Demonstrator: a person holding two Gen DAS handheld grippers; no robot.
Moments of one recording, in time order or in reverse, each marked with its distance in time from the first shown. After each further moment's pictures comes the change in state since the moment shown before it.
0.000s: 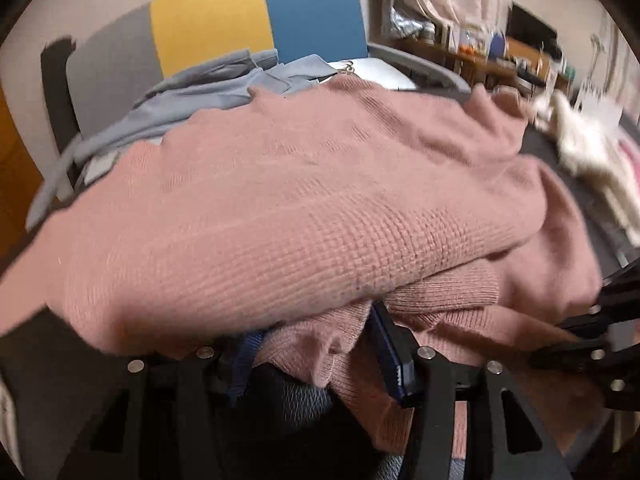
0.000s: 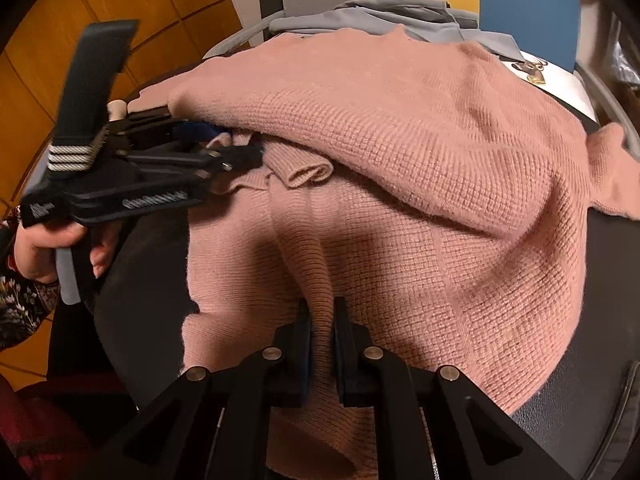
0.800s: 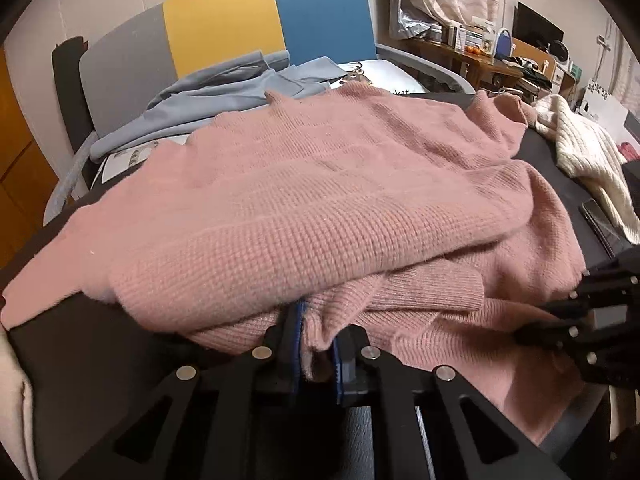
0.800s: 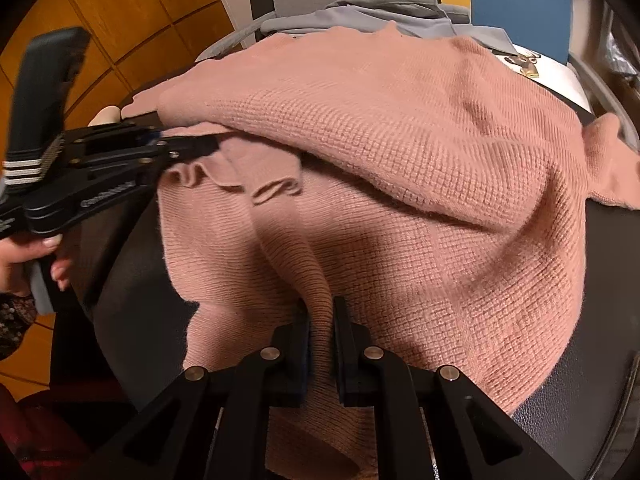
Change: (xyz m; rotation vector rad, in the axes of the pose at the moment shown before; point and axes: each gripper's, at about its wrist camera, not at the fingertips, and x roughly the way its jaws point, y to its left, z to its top) left arm -0.039 0.009 -0.007 -0.015 0.021 0.009; right arm 0.000 0.001 0.001 0.029 0.002 -0.011
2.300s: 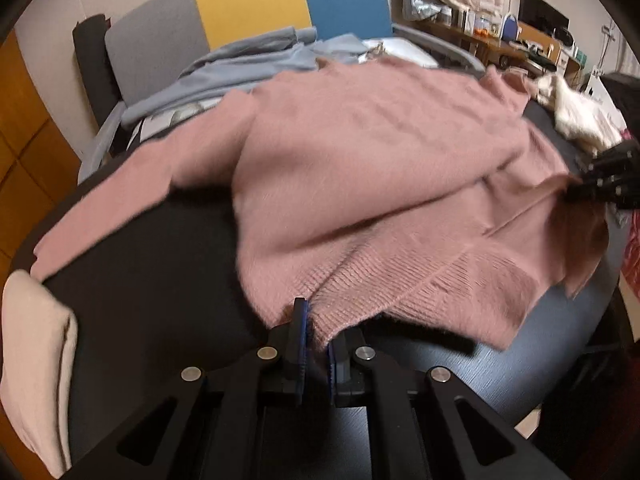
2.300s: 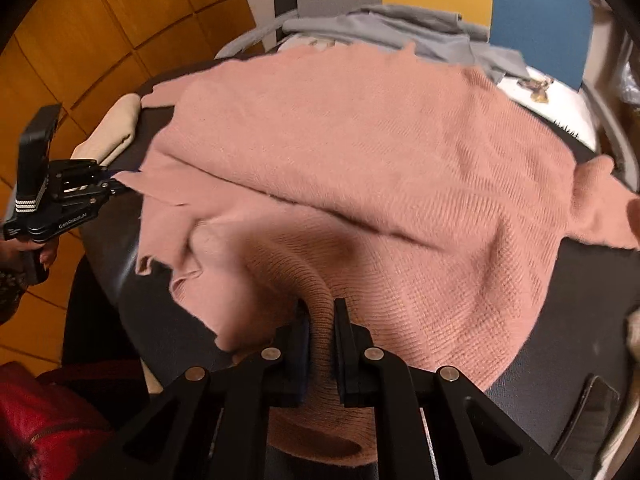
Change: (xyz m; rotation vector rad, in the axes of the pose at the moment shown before) left arm -0.056 0.072 -0.088 -0.014 0.108 0.041; right arm -0.037 0.003 -0.004 -0.082 0.065 0.027
